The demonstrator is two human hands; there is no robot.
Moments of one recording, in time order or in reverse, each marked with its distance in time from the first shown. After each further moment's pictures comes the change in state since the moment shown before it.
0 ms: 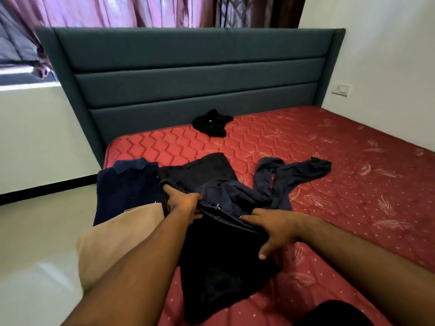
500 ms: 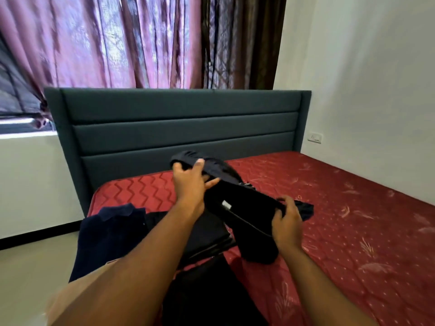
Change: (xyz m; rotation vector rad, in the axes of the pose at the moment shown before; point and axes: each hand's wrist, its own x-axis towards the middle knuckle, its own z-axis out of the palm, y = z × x) left_hand -0.099 0.162 0.023 -0.724 -0.335 0.494; right_hand -0.009 0.034 -0.037 0.846 1.489 0.603
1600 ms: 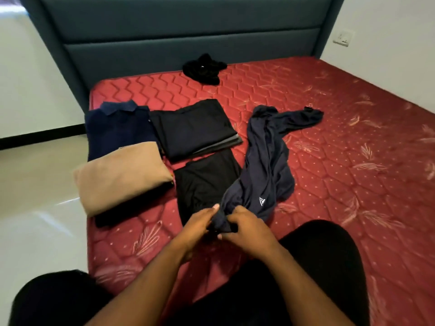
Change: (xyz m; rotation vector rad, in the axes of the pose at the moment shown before) left_hand -0.214 -0.158 -0.219 0.452 -0.309 -0.811; right_hand -0.250 0.029 -0.022 -0.394 -1.038 -0.144
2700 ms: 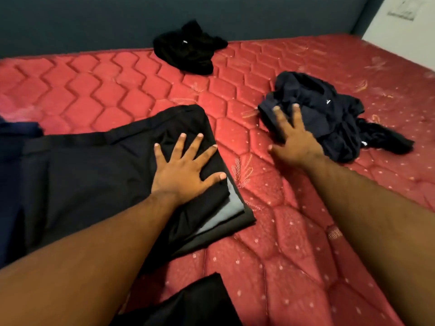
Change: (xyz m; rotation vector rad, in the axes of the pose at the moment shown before) left_hand 0.483 0.153 -0.080 1.692 0.457 0.458; right_hand 0.511 0.306 -0.129 -0.395 0.231 0.280
